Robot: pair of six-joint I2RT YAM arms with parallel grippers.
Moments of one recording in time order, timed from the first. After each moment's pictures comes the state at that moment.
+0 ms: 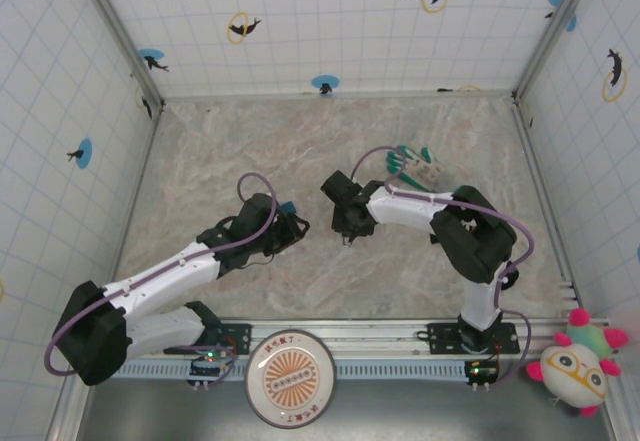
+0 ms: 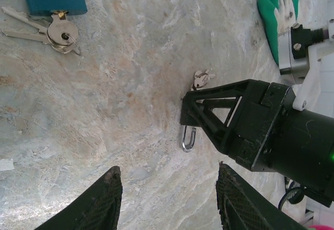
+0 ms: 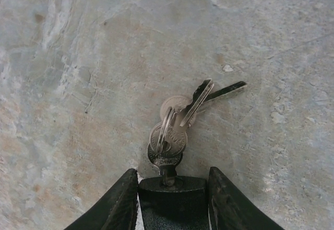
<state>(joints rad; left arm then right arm) -0.74 1.10 0.59 -0.26 0.11 -1.06 0.86 1.89 1.18 -0.57 0.10 0.92</state>
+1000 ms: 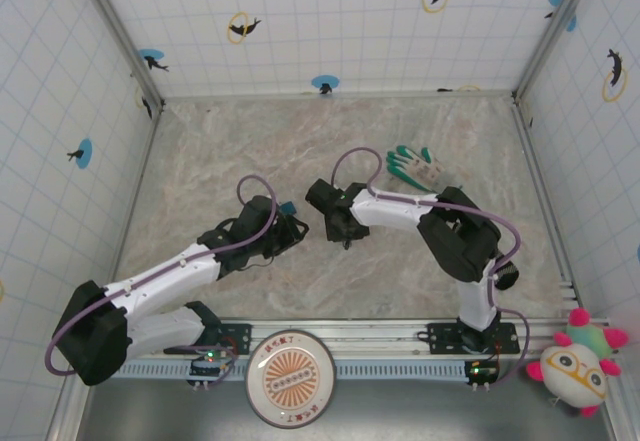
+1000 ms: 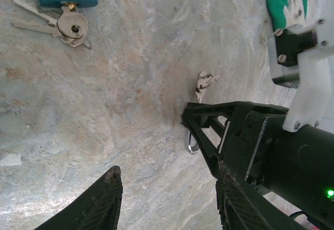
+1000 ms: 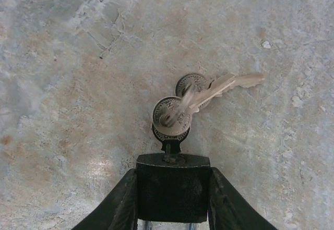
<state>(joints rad) -0.74 1.10 0.56 -0.25 0.11 -1.07 0.93 1.96 1.29 -0.74 0.19 0.75</state>
